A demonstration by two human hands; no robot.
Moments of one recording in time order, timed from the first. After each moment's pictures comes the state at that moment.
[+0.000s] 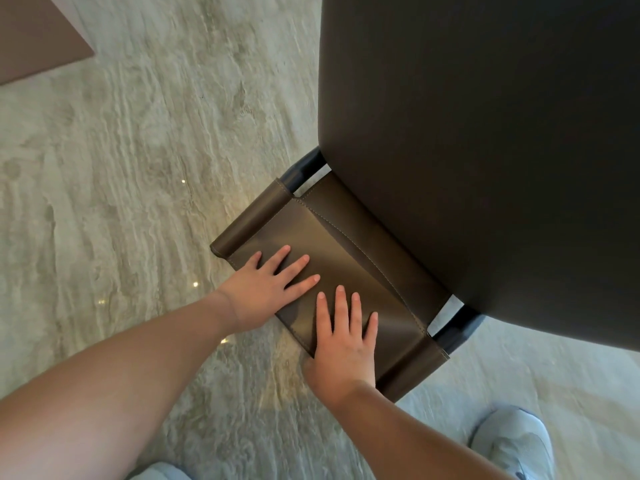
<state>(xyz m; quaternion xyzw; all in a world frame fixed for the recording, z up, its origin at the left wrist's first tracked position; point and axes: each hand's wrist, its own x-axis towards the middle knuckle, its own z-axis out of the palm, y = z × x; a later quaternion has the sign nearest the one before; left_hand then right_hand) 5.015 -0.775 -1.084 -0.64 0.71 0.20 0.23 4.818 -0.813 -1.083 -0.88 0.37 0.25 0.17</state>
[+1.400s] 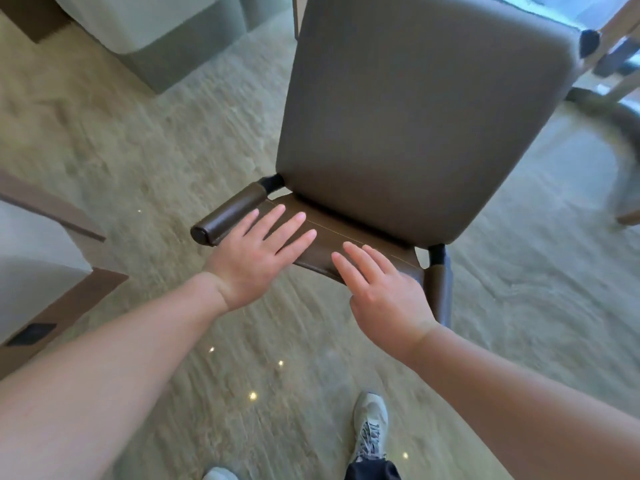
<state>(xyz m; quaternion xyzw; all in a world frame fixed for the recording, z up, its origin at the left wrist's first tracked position) 4.955 -1.067 -0.459 -0.59 0.80 -0.08 0.04 4.715 -1.122 -0.452 -0.94 0.33 0.00 0.11</state>
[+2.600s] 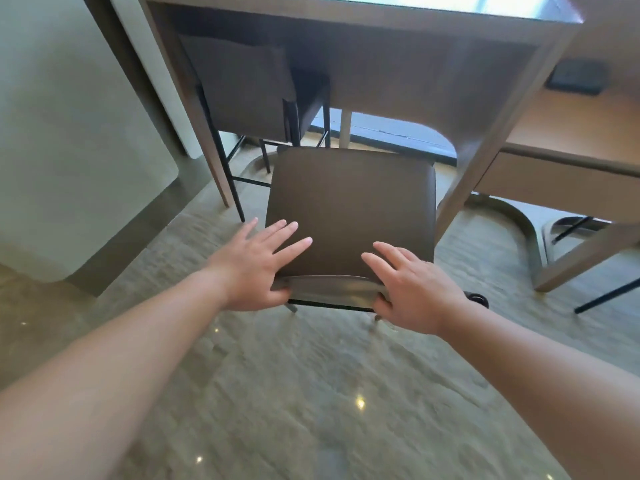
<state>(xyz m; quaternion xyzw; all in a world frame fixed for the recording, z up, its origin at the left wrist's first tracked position) 5.037 -1.493 -0.249 -0.51 0.85 -0.05 0.09 4.732 -1.492 -0.251 -0.88 0.47 0.02 0.04</state>
